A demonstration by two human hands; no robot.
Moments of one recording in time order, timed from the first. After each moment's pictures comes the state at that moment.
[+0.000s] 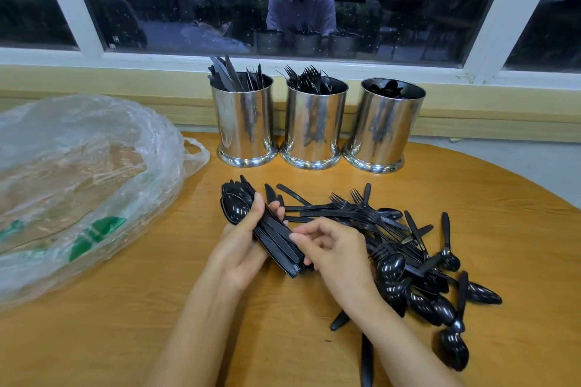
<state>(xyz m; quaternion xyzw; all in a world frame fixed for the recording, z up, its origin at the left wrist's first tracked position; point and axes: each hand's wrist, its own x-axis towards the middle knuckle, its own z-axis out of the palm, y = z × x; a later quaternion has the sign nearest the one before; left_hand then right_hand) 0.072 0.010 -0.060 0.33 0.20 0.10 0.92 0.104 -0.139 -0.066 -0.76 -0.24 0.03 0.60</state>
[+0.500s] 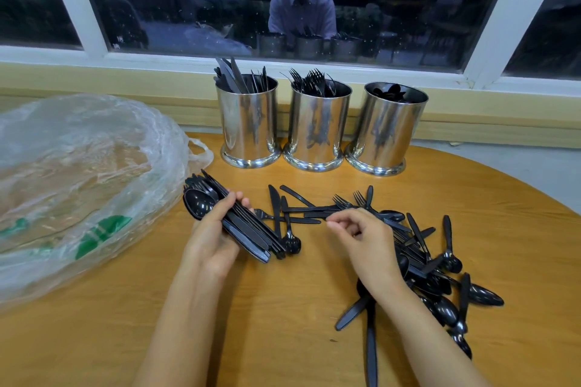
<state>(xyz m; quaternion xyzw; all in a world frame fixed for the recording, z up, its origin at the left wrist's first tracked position) 0.062 0.044 -0.053 0.26 0.24 0.18 0.92 0.134 -0.160 -0.069 -0.83 -0.22 -0.06 0.51</state>
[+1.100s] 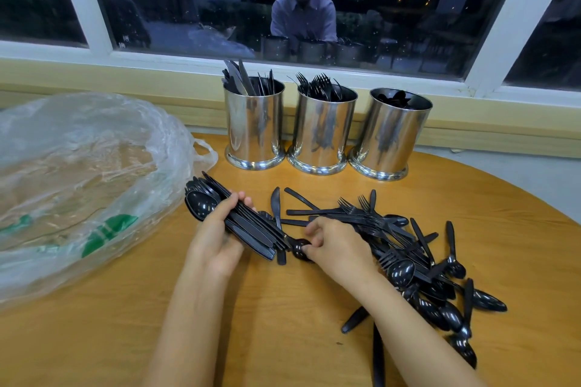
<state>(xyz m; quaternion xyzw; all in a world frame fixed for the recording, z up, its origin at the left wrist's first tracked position) 0.061 0.047 -0.051 0.23 0.24 0.18 0.93 0.129 -0.120 -0.061 -0.94 -0.22 0.08 0.25</state>
